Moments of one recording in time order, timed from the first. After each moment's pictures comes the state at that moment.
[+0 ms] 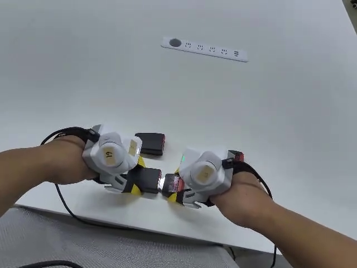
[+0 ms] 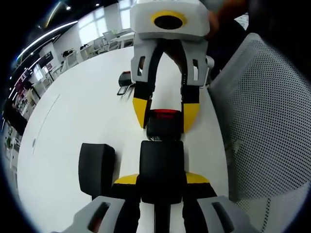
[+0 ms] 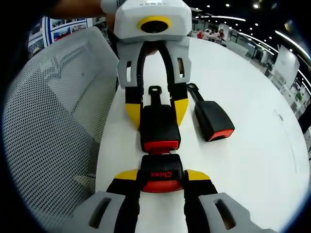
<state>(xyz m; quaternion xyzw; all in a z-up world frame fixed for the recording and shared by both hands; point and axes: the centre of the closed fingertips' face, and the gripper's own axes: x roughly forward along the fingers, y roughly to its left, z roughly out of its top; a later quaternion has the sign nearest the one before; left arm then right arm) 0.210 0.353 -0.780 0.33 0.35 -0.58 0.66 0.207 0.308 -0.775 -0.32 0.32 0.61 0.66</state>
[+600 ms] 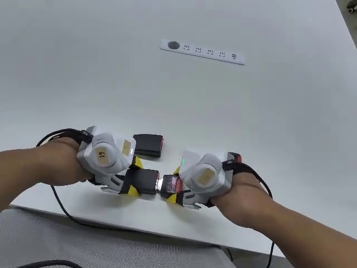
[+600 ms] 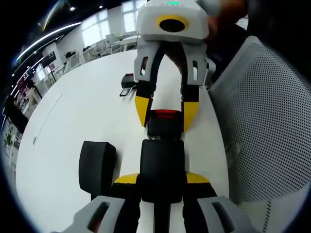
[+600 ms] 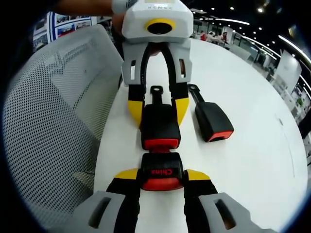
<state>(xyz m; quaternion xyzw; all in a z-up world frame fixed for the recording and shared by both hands) 0.211 0.355 -0.779 0.31 0.34 -0.58 0.67 0.206 0.295 -0.775 -0.33 0.30 0.61 0.65</state>
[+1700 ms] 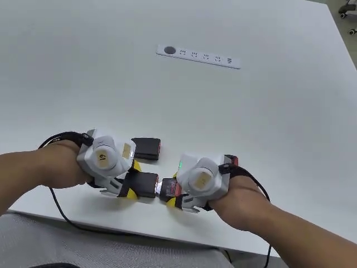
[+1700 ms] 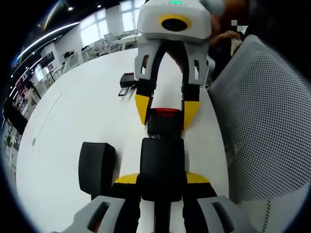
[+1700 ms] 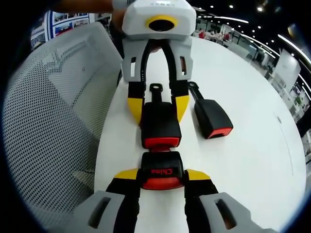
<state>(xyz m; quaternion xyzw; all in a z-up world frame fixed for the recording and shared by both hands) 0.212 0.357 -0.781 0.32 0.35 -0.58 0.66 0.211 0.294 -0.780 -0.34 0.31 0.60 0.65</state>
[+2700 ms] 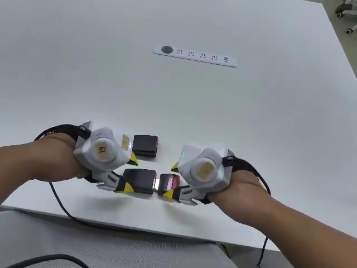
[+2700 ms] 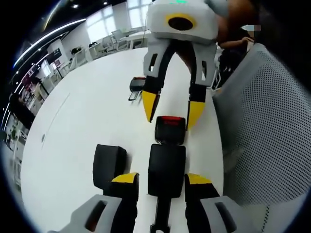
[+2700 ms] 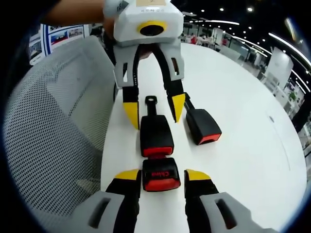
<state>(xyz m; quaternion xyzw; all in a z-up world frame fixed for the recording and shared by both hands) 0.220 0.361 -0.749 0.31 0.35 -0.54 0.69 0.212 0.294 -0.754 -0.30 0.30 0.59 0.68</state>
